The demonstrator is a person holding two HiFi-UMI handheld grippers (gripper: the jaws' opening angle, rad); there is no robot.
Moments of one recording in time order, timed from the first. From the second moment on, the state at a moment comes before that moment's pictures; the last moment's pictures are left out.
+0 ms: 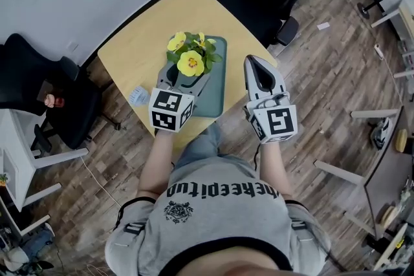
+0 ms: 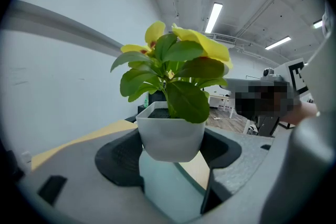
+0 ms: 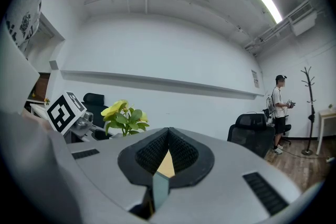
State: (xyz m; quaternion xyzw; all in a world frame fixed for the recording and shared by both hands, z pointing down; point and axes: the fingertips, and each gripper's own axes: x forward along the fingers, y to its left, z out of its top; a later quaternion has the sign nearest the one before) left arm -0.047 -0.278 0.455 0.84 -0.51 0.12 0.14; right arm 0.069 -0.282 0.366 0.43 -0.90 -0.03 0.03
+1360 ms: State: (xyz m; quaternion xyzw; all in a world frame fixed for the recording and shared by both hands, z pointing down) left arm -0.043 -0.234 0.378 0.84 -0.53 0.09 0.05; right arm 0.095 -0.222 0.325 0.46 -0.88 -0.06 0.00
